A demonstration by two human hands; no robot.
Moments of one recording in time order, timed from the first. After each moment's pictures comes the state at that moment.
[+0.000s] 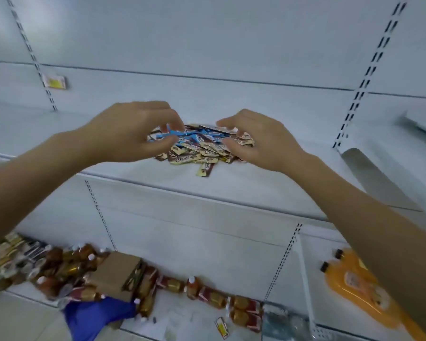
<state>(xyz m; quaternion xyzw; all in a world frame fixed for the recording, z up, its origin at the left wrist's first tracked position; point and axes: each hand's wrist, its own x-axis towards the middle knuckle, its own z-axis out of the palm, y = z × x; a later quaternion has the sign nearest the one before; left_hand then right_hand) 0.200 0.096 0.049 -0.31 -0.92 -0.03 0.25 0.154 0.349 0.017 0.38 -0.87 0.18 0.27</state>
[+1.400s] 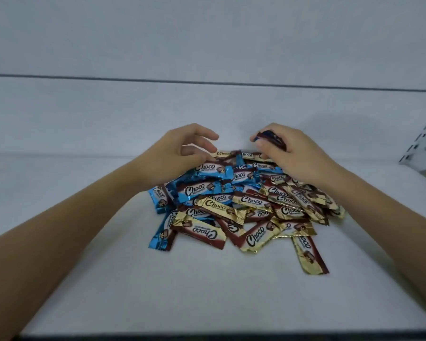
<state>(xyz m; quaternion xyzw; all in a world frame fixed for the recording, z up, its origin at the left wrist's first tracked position) -0.014 0.036 -0.004 -0.30 -0.81 -0.50 -0.04 0.016 0.262 -0.003 0.13 -0.93 0.32 0.15</state>
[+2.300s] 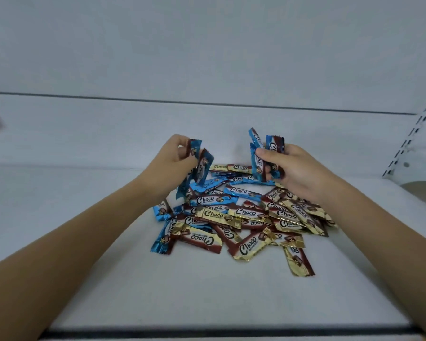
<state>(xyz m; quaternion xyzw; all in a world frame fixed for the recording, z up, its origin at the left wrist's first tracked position) -0.001 0.046 -0.003 -0.18 -0.76 -0.63 0.00 0.027 0.259 0.006 0.01 -0.74 0.67 0.01</state>
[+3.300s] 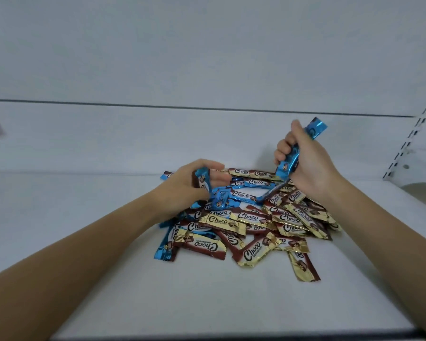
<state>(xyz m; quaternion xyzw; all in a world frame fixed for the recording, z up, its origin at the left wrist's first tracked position) 0.000 0.046 -0.022 -0.27 -0.75 -0.59 -0.14 0.018 0.265 0.012 -0.03 -0.58 0.80 0.12</state>
